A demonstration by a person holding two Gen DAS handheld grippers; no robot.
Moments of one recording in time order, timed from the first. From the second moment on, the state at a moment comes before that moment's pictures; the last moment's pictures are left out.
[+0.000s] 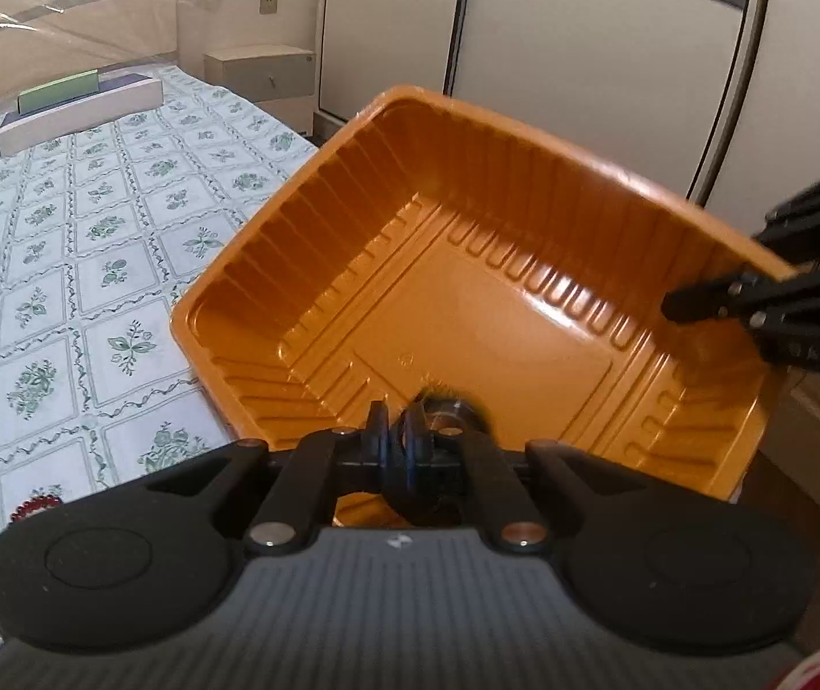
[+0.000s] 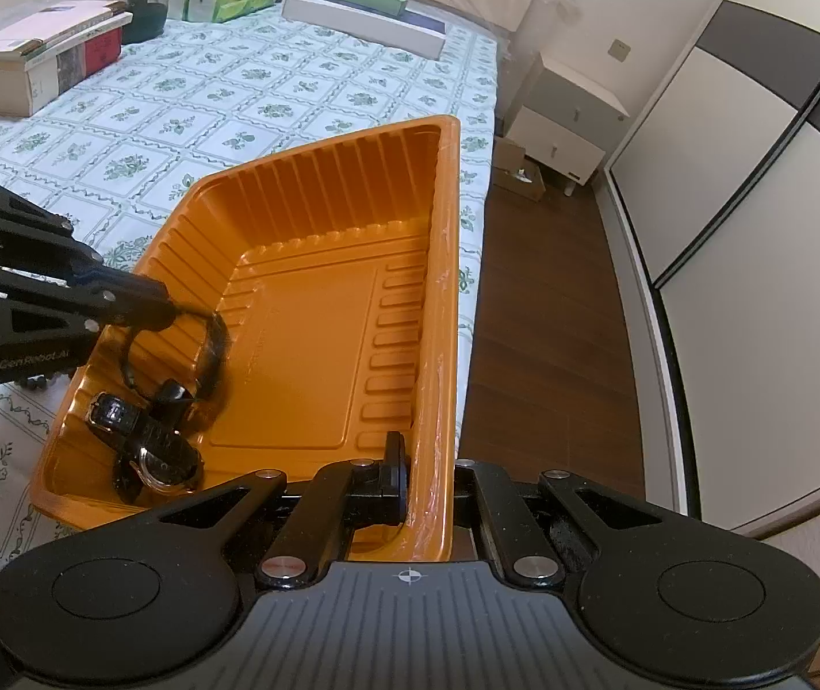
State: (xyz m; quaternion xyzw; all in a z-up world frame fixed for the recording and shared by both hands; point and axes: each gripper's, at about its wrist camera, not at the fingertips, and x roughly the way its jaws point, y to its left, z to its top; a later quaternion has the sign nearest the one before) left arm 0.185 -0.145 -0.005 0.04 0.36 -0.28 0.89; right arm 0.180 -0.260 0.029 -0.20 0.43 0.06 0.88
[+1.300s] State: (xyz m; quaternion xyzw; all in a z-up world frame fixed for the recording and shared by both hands) left arm 0.134 0.053 -0.046 0.02 0.38 -0.03 0.92; right arm 0.179 -0.258 0.027 -0.21 0.43 0.06 0.88
